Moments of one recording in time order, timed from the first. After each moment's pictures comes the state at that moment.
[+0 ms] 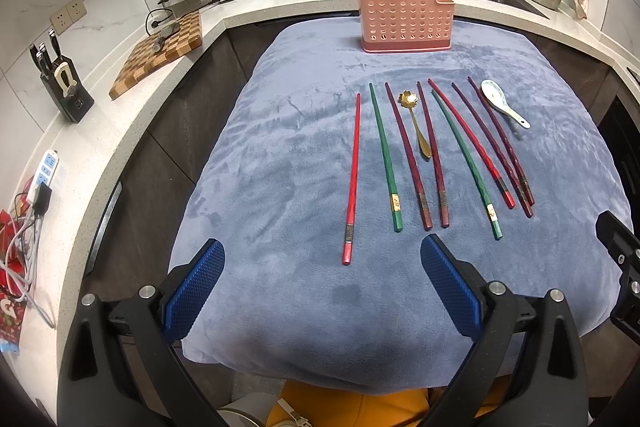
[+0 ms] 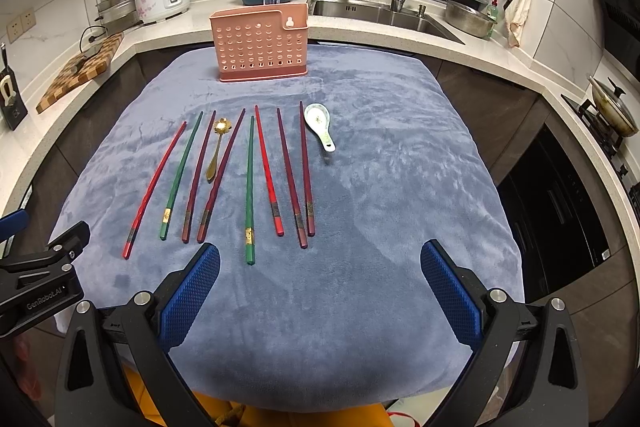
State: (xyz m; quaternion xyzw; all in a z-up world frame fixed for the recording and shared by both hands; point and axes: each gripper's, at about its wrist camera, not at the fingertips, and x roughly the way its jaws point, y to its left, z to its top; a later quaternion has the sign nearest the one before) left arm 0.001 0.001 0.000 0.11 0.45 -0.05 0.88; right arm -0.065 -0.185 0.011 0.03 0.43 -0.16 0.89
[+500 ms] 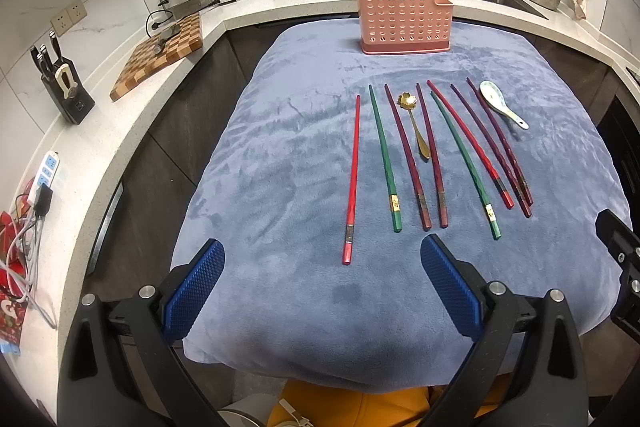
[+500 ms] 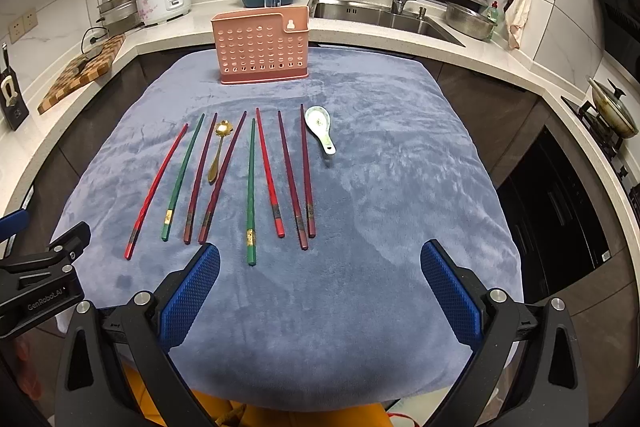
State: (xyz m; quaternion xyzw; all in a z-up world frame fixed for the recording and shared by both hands) left arm -0.001 0.001 0.006 0.11 0.45 -0.05 0.89; right arm -0.065 -0.185 0.014 0.03 0.43 -0.16 0.89
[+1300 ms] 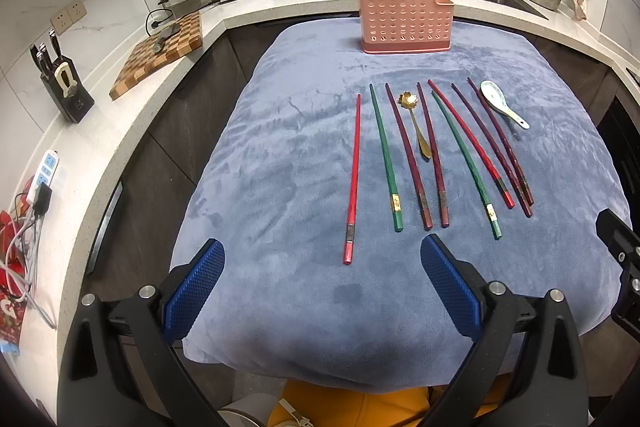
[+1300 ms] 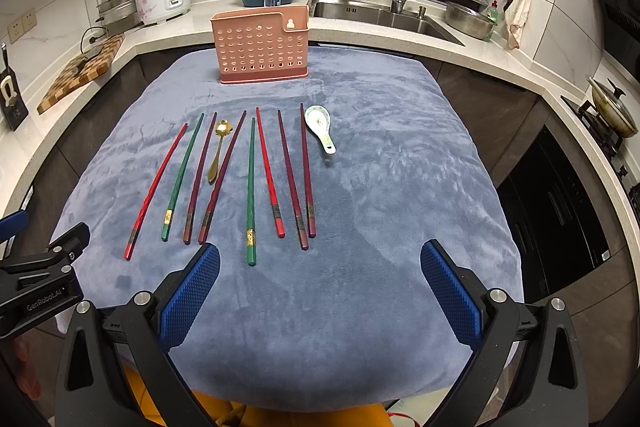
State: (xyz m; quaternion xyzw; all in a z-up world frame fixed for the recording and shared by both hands) left arm -0.003 0.002 0.008 0.11 0.45 -0.05 0.89; right arm -0.065 -0.185 0.014 0.03 0.43 -0.16 0.89
